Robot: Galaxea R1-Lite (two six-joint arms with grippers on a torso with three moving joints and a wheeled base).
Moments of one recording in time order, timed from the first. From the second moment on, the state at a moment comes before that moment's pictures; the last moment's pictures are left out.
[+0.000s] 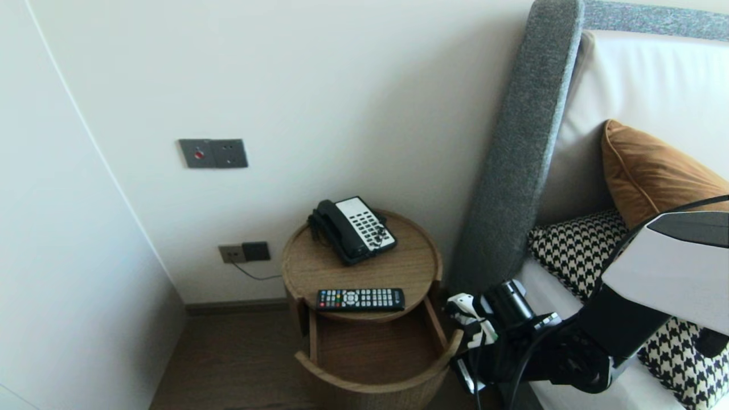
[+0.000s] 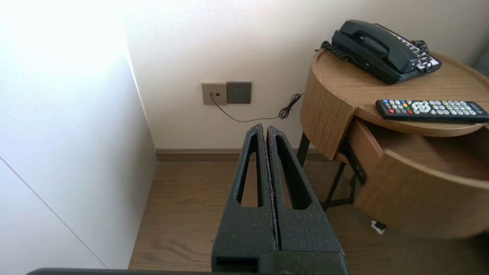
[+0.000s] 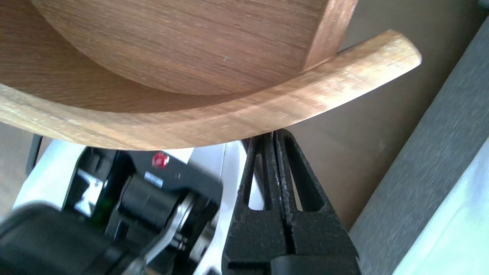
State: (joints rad) left arm 0.01 0.00 0.00 -0.02 0.01 -0.02; right arm 0.47 2.08 -0.66 -0.49 0.13 0.05
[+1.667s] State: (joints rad) left arm 0.01 0.00 0.00 -0.02 0.01 -0.02; right arm 0.48 2.24 -0.99 -0.48 -0.03 0.25
